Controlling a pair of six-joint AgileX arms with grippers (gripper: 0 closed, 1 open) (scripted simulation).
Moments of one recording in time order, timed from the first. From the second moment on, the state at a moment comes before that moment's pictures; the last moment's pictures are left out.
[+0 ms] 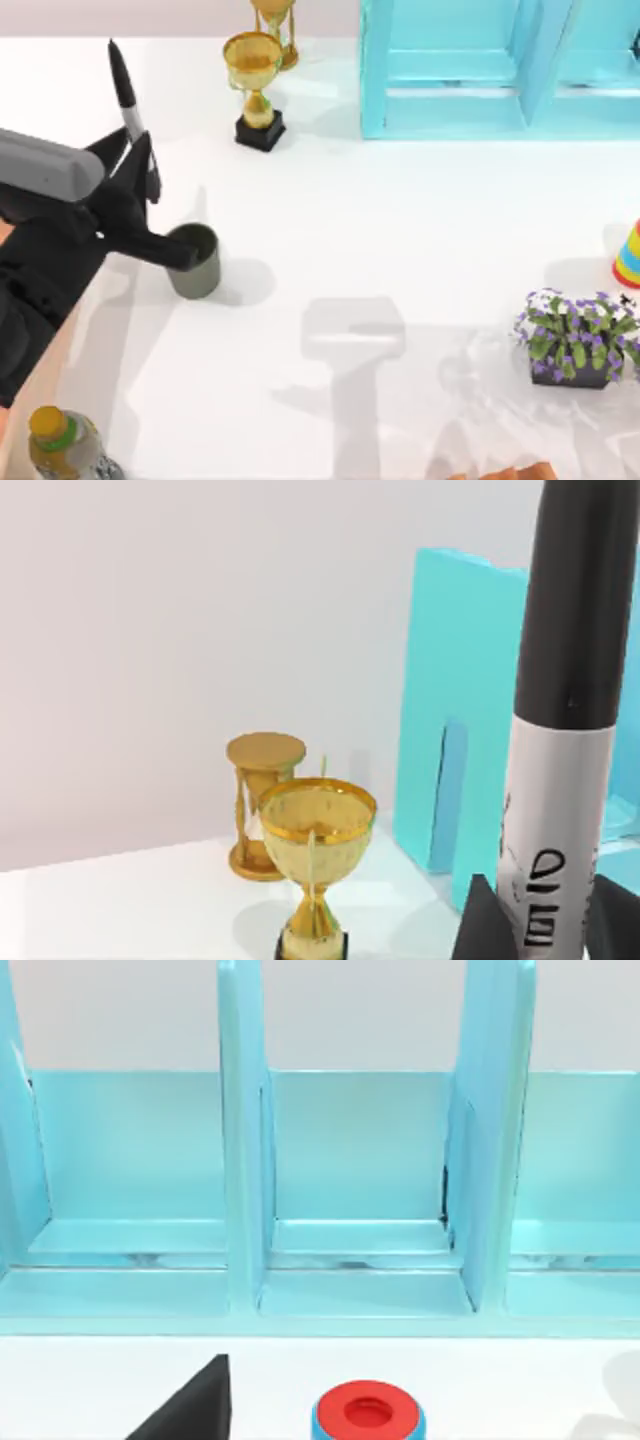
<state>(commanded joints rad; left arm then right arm) -0.41 1.08 0.26 0.84 -0.03 -0.02 0.00 0.00 0.00 0.00 0.00 0.00</state>
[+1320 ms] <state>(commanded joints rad) -0.39 1.37 0.31 1.12 -0.01 0.01 0.00 0.00 0.00 0.00 0.00 0.00</state>
